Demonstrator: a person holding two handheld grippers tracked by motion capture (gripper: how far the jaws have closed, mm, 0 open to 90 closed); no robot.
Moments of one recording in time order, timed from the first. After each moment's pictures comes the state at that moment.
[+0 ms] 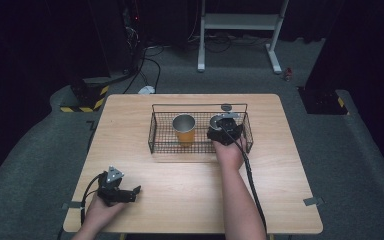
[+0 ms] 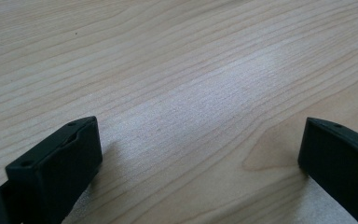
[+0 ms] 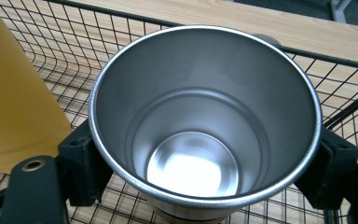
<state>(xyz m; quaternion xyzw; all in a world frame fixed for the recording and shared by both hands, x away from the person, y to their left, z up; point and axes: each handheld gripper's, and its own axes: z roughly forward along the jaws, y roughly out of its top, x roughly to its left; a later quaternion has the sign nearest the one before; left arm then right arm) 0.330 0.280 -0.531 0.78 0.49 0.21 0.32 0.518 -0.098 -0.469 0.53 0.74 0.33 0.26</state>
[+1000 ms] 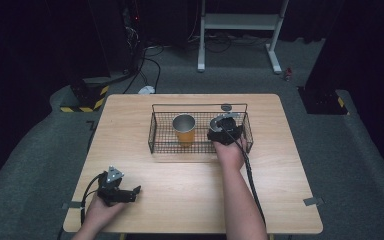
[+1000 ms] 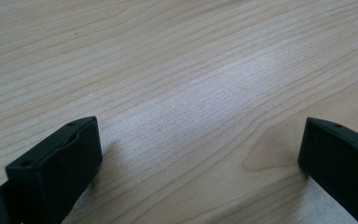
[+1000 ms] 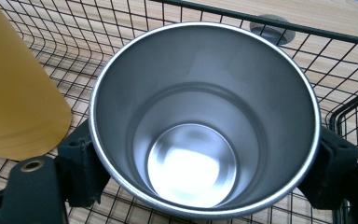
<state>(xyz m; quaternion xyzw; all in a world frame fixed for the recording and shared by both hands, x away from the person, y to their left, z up) 0.330 0.281 -0.531 0.78 0.49 0.21 0.32 0.521 -0.100 -0.471 0.53 0.75 0.31 0.23</state>
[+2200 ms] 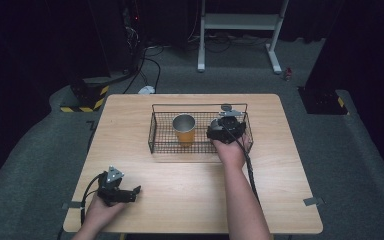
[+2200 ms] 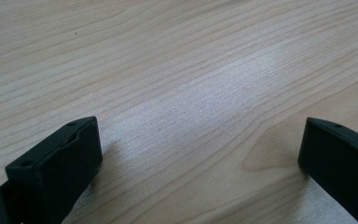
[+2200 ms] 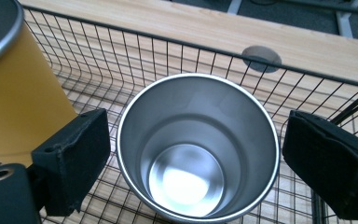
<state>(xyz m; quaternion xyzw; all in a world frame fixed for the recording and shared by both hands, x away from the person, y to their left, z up) 0.330 0.280 -0.531 0.78 0.49 0.21 0.33 0.511 -0.102 -0.452 0.51 0.74 0.34 0.26</state>
